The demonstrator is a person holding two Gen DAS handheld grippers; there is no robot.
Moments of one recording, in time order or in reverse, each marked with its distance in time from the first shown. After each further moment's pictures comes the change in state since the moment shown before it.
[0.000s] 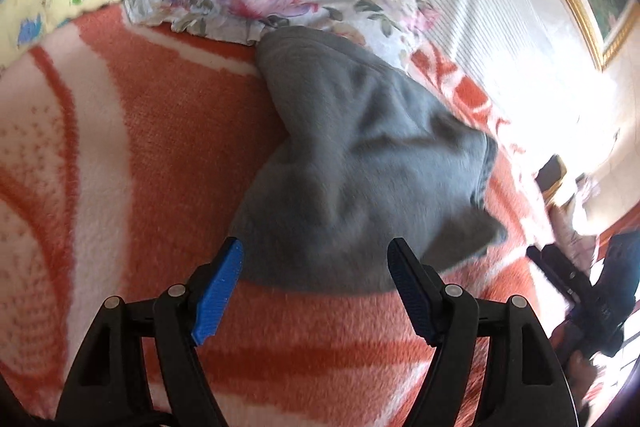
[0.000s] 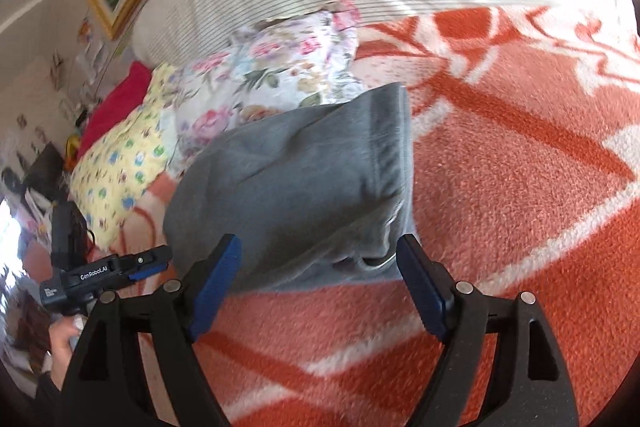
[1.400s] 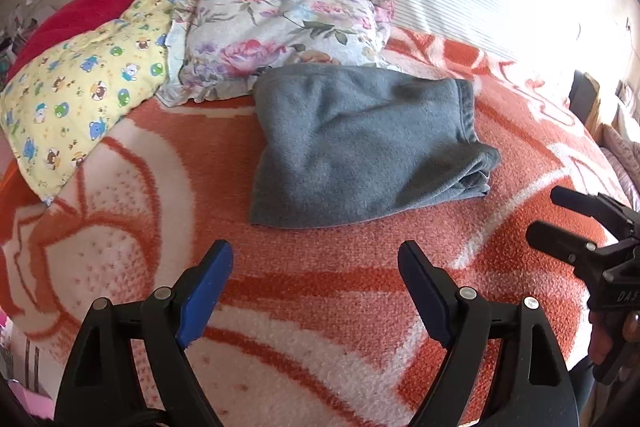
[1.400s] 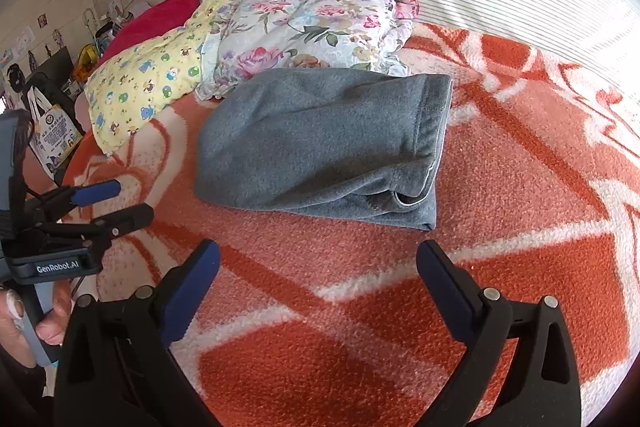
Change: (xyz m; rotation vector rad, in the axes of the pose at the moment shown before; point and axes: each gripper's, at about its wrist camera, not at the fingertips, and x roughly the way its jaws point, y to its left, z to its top) left arm -0.078 -0.078 -0.068 0.287 -0.114 0.290; right arm -0.030 0.047 -0.041 -0.256 0.094 -0.052
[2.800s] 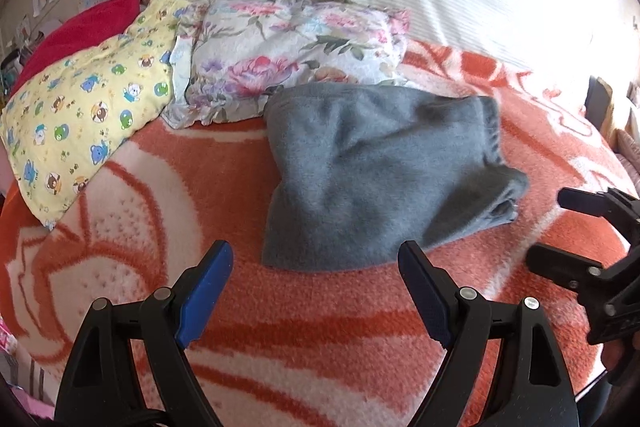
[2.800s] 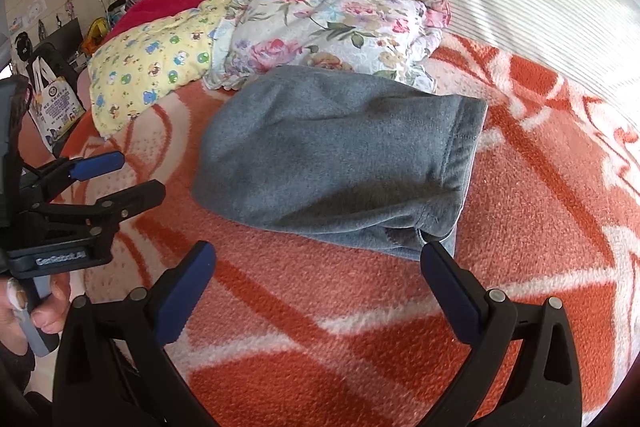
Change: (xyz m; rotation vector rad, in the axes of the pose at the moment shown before) left arm 0.034 0.008 0.024 0.007 -0.038 0.048; right arm 0.034 0.011 0.027 -0.091 0.034 -0.008
